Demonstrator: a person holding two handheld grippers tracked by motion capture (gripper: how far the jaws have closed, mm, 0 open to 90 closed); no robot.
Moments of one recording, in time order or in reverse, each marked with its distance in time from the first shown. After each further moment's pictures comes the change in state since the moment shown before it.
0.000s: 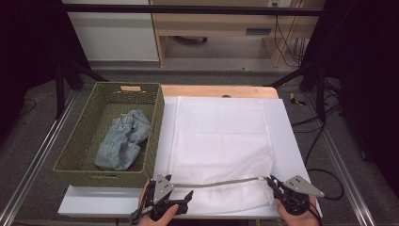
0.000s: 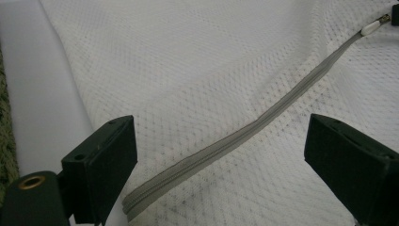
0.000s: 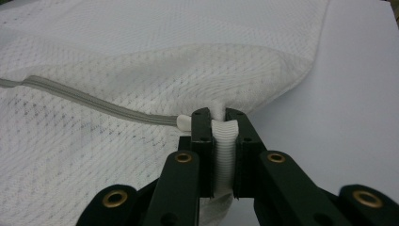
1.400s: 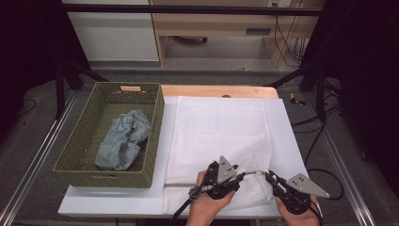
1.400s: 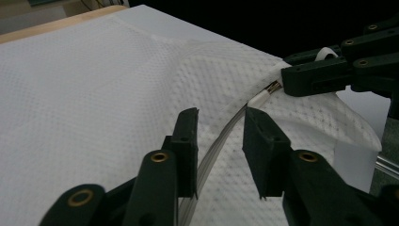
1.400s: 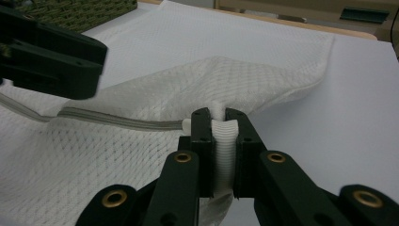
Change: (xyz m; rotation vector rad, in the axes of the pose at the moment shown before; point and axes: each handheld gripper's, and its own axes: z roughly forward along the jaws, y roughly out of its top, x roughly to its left) left arm -0.097 0.084 0.098 -0.040 -0.228 0.157; right arm 0.005 0.017 -0.009 -0.111 0.044 0.004
